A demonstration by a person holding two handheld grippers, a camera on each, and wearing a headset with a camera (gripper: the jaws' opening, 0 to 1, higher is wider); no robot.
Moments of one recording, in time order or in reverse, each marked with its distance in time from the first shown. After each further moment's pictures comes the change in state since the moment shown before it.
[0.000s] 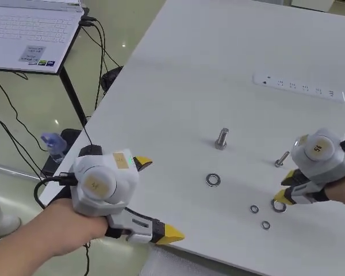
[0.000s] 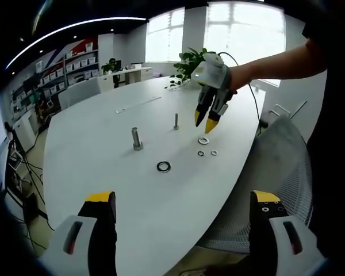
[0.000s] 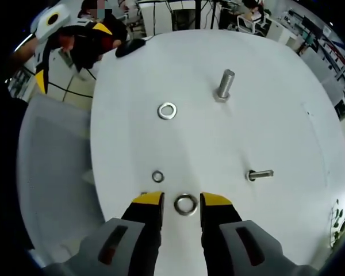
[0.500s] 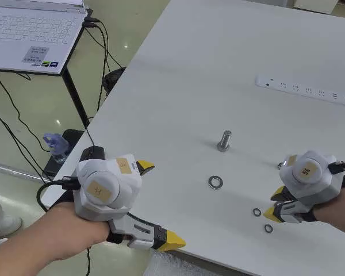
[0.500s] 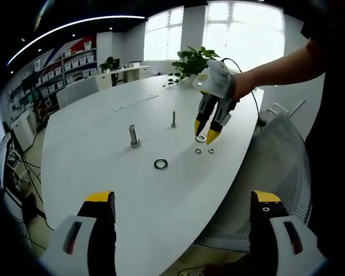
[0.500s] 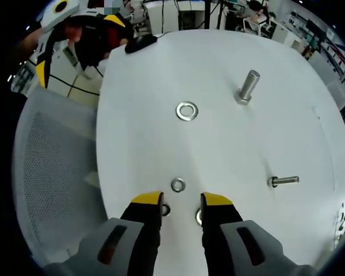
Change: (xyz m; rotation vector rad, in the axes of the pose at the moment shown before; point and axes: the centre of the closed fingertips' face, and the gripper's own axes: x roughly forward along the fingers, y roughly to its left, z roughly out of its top) left arm 0.000 -0.005 -0.005 0.004 0.012 -0.016; right arm 0.030 0.020 0.003 -0.020 -0.020 0.021
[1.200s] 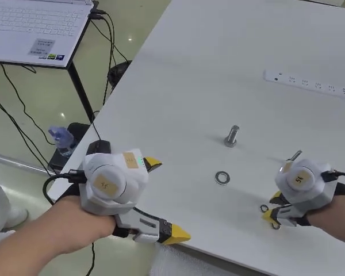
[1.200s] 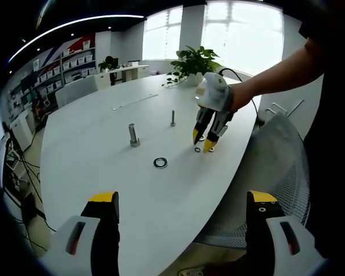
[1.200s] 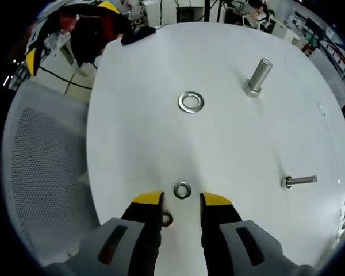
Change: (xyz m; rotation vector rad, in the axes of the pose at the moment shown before) left arm -0.002 0.002 -0.002 -0.003 0.002 -0.012; right arm 0.030 0.003 -0.005 0.006 0.025 -0.020
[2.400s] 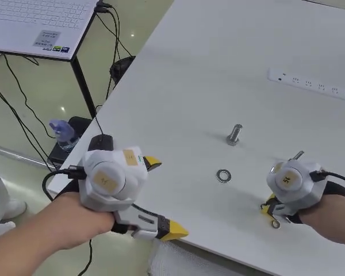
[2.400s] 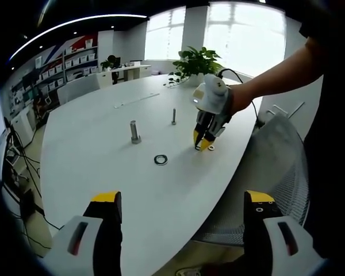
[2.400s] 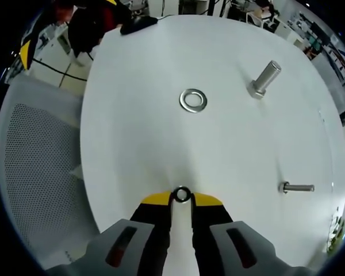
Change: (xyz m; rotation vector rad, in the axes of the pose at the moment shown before) left arm -0.006 0.000 -0.008 -0.021 -0.005 0.005; right arm 0.002 0.002 0.004 -0.038 0.062 -0.045
